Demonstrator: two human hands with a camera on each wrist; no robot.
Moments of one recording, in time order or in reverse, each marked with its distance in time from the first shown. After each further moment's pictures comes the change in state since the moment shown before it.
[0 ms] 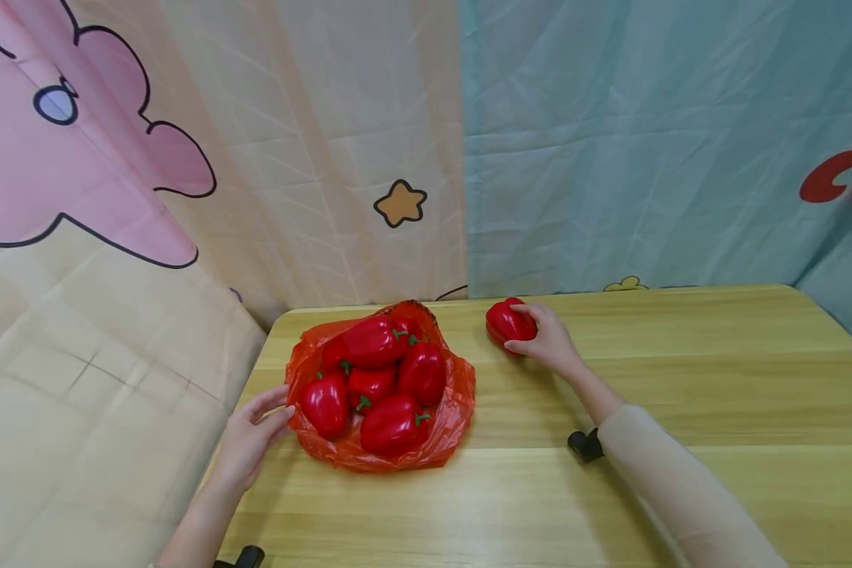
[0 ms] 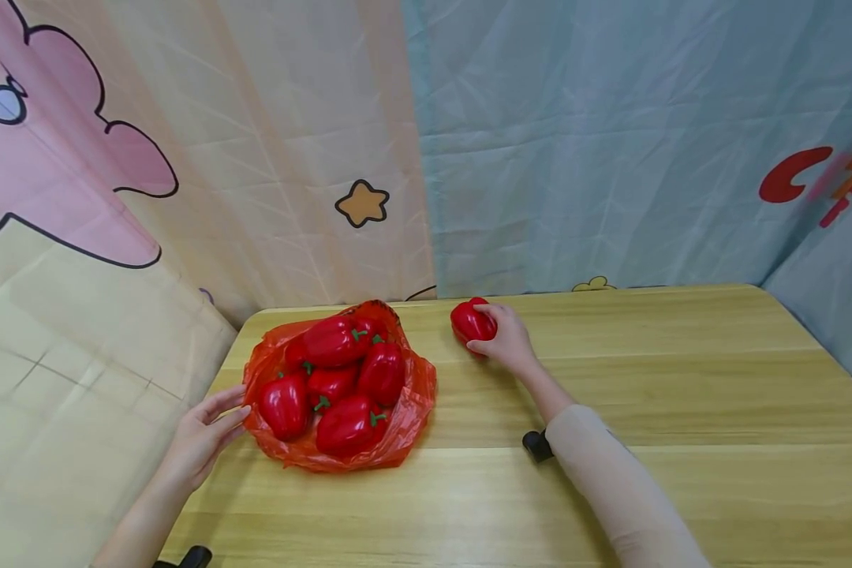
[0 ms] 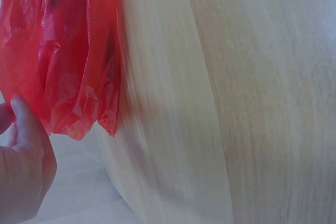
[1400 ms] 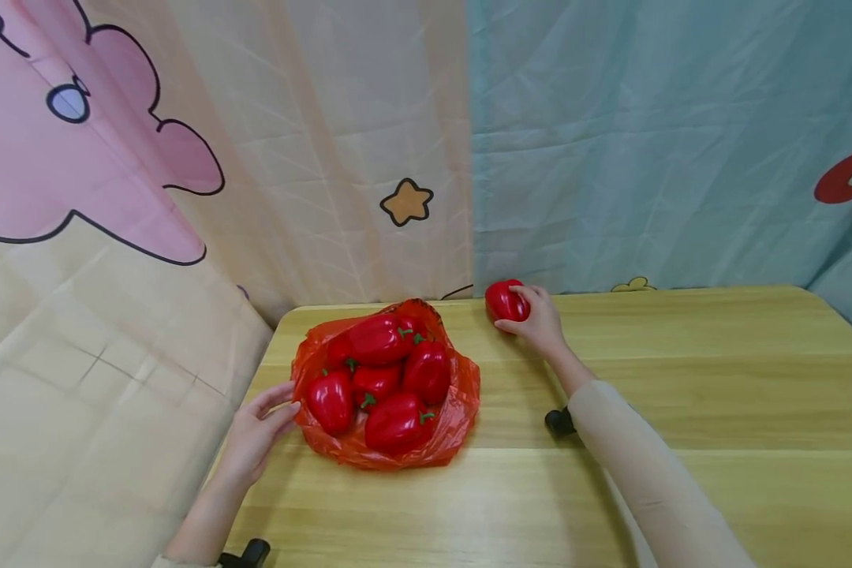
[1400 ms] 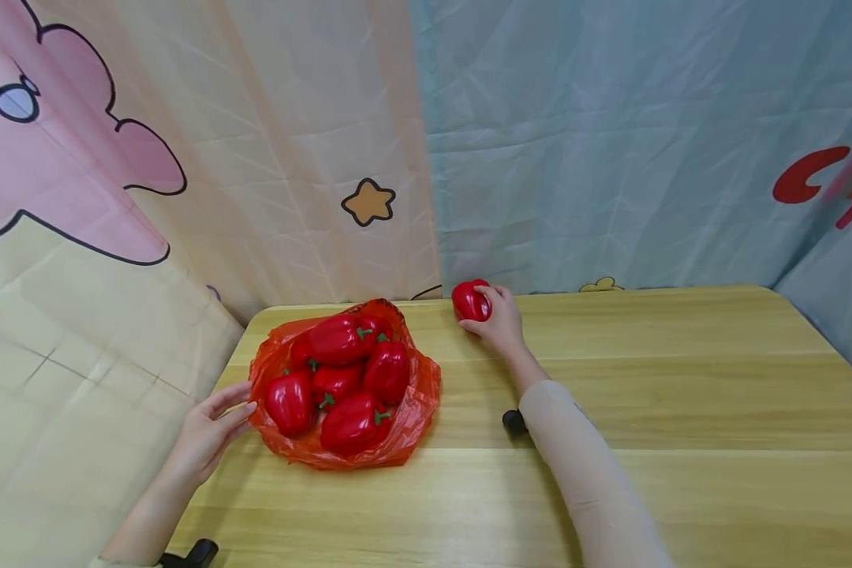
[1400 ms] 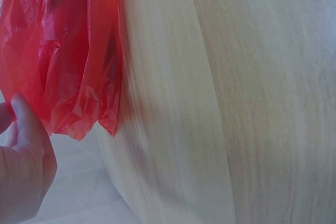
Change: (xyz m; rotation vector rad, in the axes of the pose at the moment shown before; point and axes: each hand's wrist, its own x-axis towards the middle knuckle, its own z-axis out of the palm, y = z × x) left_hand 0.000 0.001 0.001 -0.012 0.007 -0.022; right_hand 0.035 -0.002 0.019 -0.009 0.114 0.059
